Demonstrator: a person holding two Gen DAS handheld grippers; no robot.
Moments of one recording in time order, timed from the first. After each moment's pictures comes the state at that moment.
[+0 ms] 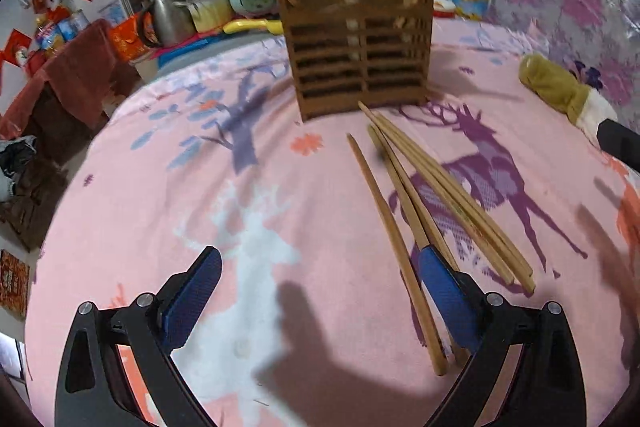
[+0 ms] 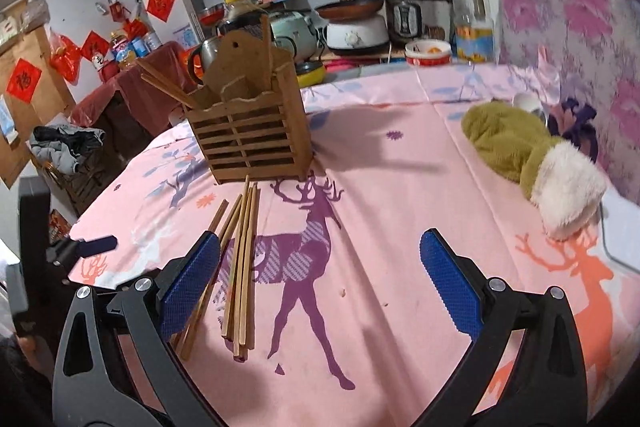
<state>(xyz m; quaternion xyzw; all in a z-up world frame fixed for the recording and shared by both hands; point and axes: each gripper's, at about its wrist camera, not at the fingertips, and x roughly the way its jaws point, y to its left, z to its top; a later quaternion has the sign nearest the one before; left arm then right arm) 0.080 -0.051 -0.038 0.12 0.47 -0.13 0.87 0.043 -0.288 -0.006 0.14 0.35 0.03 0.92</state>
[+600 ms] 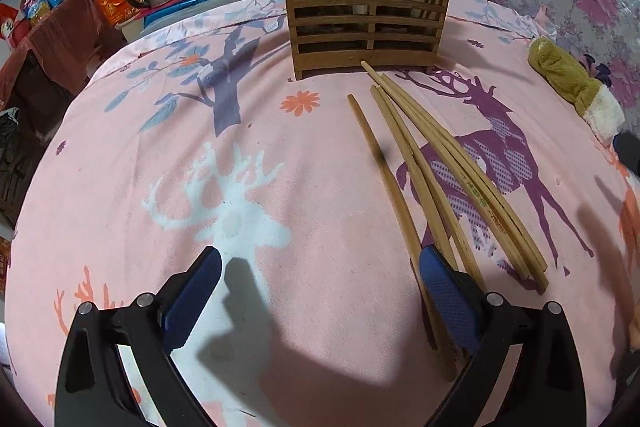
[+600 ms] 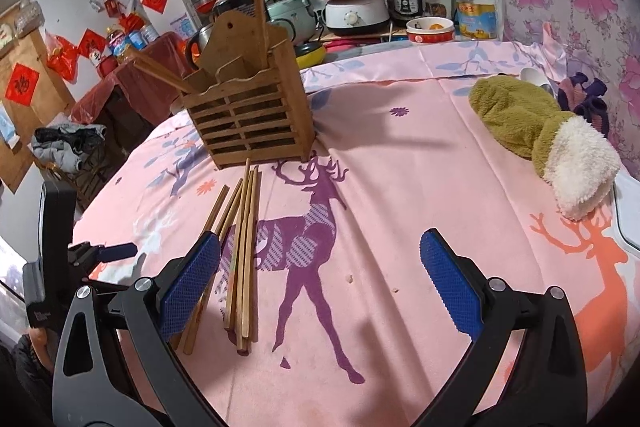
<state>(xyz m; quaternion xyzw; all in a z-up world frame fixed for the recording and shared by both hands) 0.100 -0.043 -0.061 0.09 0.52 -0.14 0.84 0.050 -0.282 -0.018 0.15 0.38 0.04 0.91</state>
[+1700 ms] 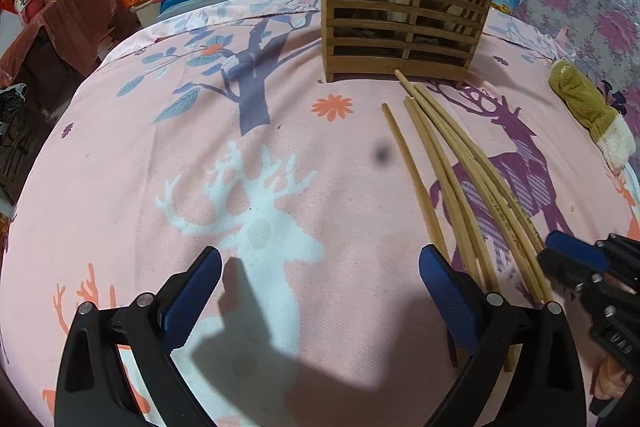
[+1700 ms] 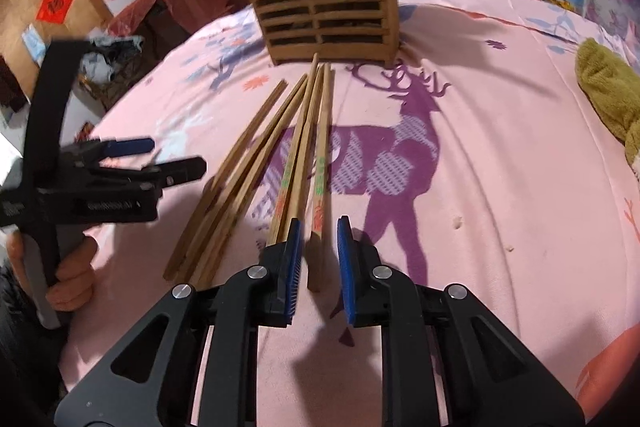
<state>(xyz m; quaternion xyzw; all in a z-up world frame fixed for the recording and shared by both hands) 0.114 -0.032 -0.064 0.06 0.53 -0.12 0.84 0.063 -0.224 -0.065 0.07 0.48 0.14 0.86</state>
